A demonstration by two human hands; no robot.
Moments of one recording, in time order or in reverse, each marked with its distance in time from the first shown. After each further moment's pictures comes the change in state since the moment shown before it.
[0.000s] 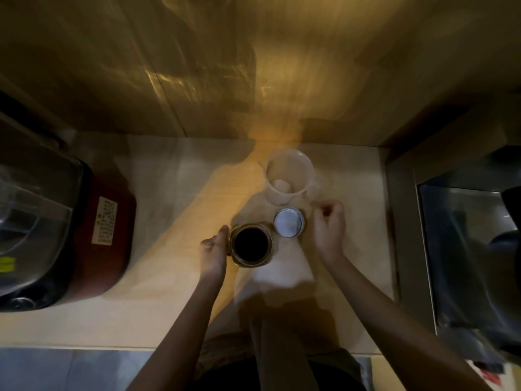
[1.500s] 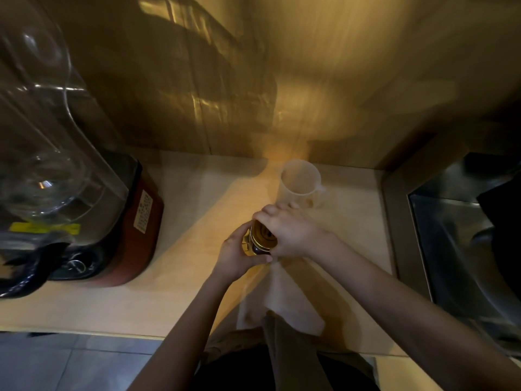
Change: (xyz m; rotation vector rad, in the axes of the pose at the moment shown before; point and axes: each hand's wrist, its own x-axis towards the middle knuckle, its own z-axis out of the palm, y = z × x) left_hand -0.027 0.009 -0.032 0.471 -0.394 0.485; right_hand -0.081 -0.116 0.002 -1.162 -0.768 -1.015
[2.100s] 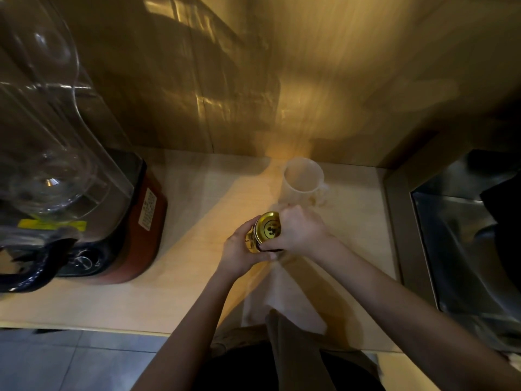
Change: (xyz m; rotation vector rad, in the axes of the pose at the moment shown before) left_hand 0.000 -0.003 0.001 -0.012 0.010 -0.007; right_hand -0.007 -0.009 -0.002 0.286 0.061 0.406
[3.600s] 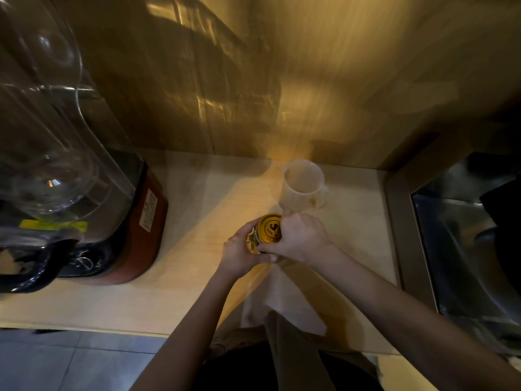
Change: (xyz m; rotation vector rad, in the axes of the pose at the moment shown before) left_hand 0.002 0.000 0.000 0.025 -0.019 -0.072; right_hand -0.011 -0.003 -0.001 -0.118 0.031 0.005
